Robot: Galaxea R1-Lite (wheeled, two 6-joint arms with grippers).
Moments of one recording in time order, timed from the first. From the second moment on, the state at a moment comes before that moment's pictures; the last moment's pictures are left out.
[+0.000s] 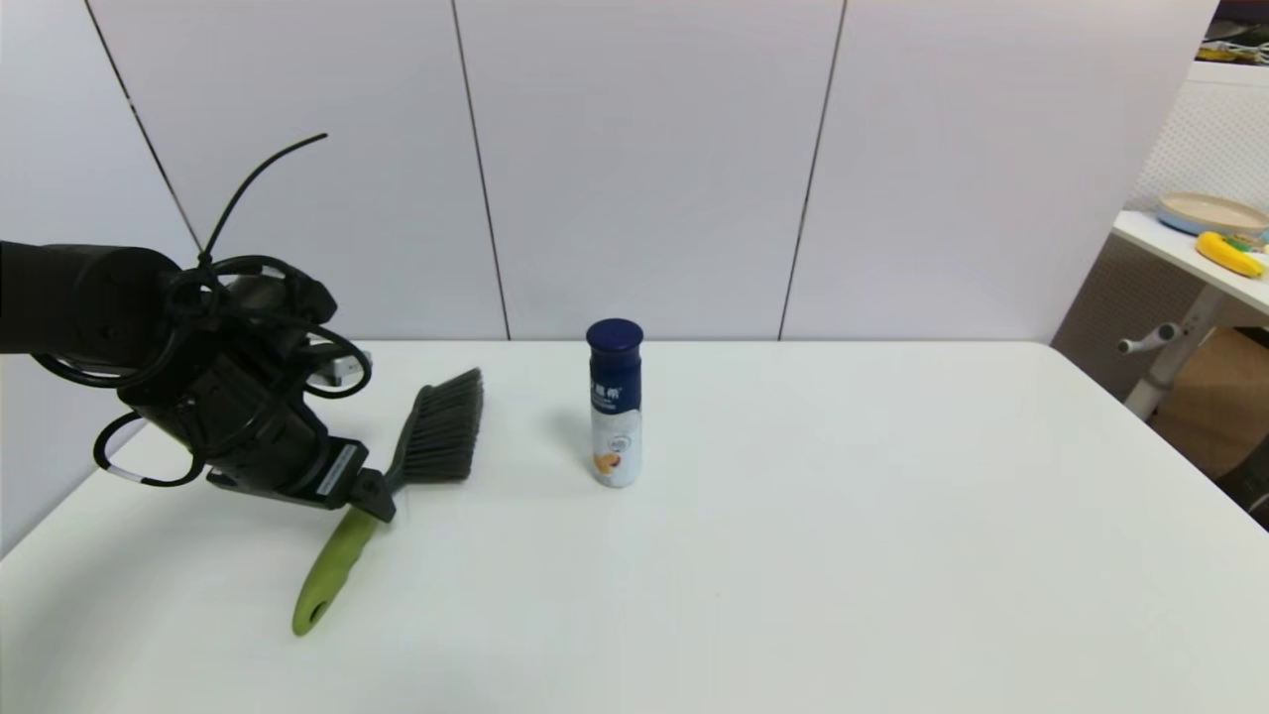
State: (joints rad) left arm -0.14 1.82 -1.30 0.70 -0.02 0.09; right arm 0.00 0.00 0.00 0.01 0.00 0.00
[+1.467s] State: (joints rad) left arm -0.13 1.90 -1.28 0.62 -0.07 0.11; right arm 0.00 0.00 0.00 0.01 0.00 0.00
